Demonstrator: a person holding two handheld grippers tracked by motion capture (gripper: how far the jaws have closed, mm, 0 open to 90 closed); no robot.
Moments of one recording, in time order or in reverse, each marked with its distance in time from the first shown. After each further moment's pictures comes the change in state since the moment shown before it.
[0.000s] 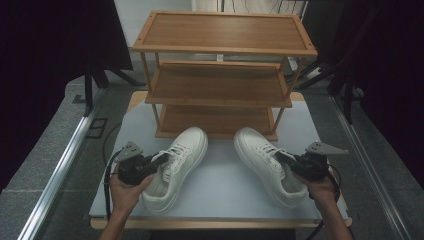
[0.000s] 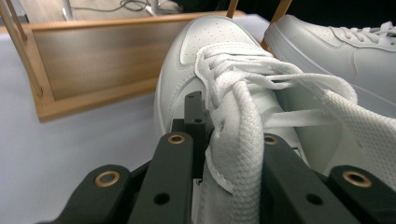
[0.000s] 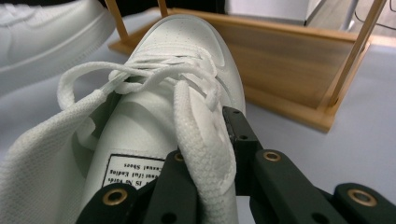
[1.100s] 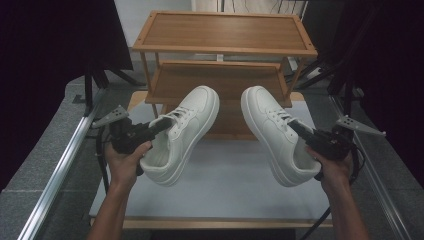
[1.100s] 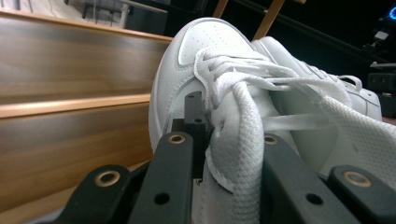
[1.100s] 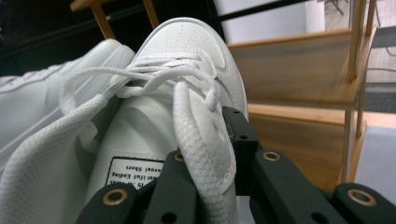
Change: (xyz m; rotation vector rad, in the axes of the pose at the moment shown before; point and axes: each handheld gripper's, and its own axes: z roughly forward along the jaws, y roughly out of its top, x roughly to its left) left arm -0.004 0.093 -0.012 -0.206 -0.187 -0.100; right arm 0.011 0.082 -0.042 -0.269 0.043 0.151
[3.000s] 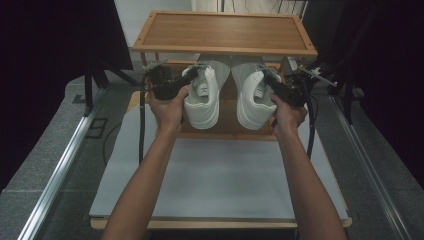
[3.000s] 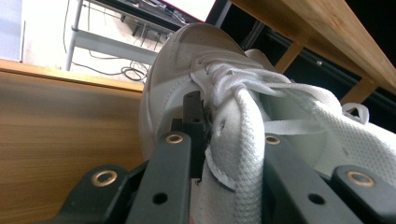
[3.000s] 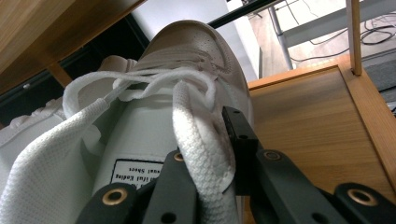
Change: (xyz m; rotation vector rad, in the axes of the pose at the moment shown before) left arm 0.015 0.070 0.129 -0.119 0.204 -0.157; right arm 0.005 0.065 0.135 -0.091 -0.286 0.244
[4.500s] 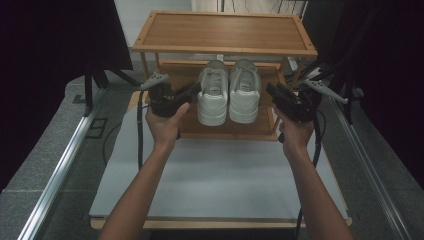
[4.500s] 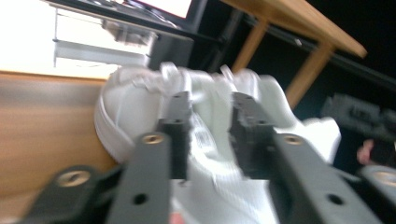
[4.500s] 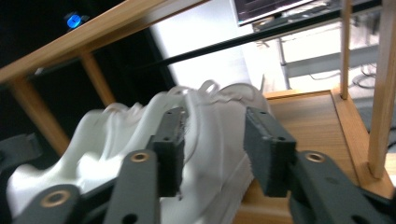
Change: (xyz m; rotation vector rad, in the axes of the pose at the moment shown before) left arm -0.016 -0.030 -0.045 0.045 -0.101 0.172; right arm 0.013 -0.017 -0.056 -0.063 0.050 -0.196
